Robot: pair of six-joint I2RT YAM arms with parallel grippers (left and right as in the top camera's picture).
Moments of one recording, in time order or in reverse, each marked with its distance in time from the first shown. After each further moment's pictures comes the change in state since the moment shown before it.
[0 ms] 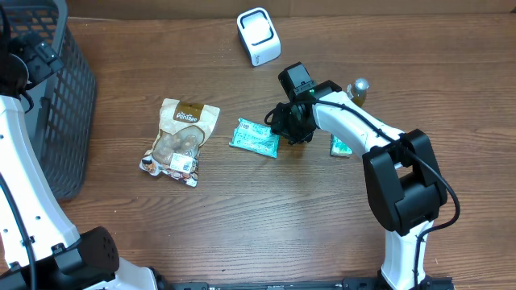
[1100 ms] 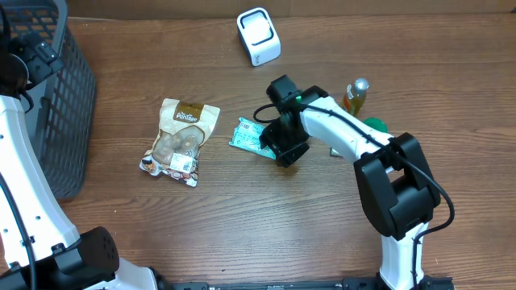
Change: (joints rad) left arm 0.000 0.000 0.000 0.000 0.000 0.000; right arm 0.079 0.000 0.002 -0.175 -0.095 0.588
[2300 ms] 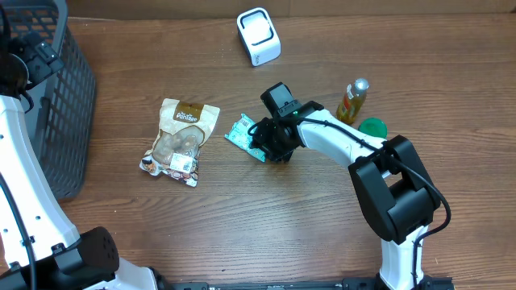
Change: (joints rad) left arm 0.000 0.000 0.000 0.000 0.000 0.000; right arm 0.027 -0.016 -0.132 0.336 -0.030 -0.249
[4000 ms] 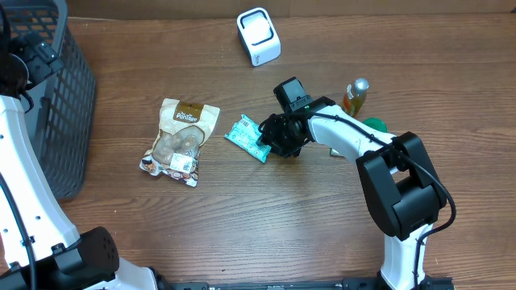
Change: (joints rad) left arm 0.000 0.000 0.000 0.000 0.000 0.000; right arm -0.066 -0.003 -0.008 0.003 -0.047 -0.137
